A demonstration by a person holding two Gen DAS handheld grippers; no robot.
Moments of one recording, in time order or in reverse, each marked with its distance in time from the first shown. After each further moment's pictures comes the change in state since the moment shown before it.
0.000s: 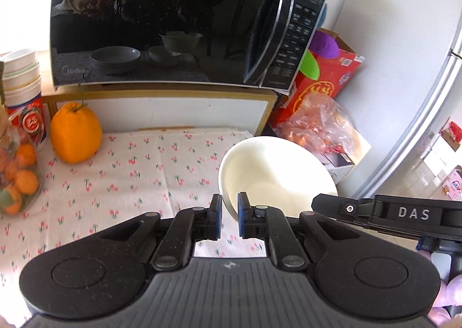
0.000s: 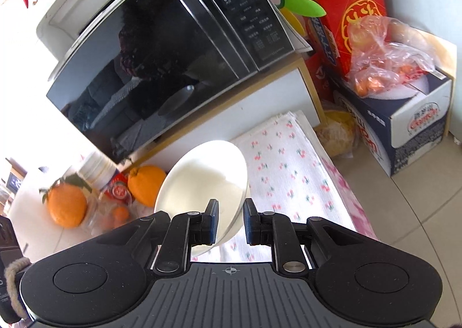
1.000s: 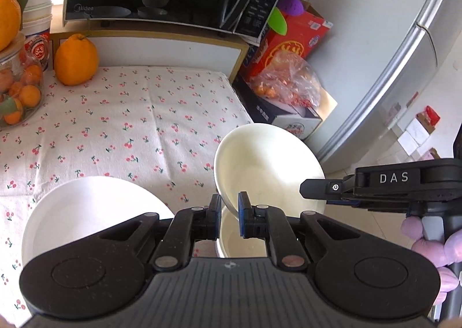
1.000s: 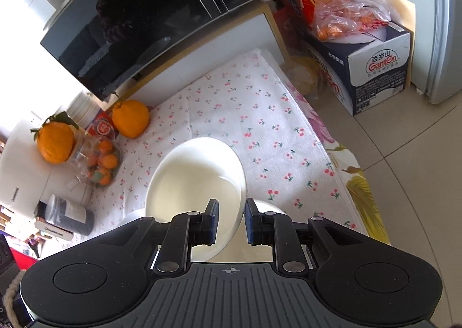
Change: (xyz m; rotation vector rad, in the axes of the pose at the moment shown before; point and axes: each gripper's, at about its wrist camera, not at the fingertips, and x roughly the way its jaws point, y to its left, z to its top) left arm -0.053 -0.007 -0.086 -0.027 0.108 -0.107; right arm -0.061 -0.001 -0.076 0.018 0.171 -0.125
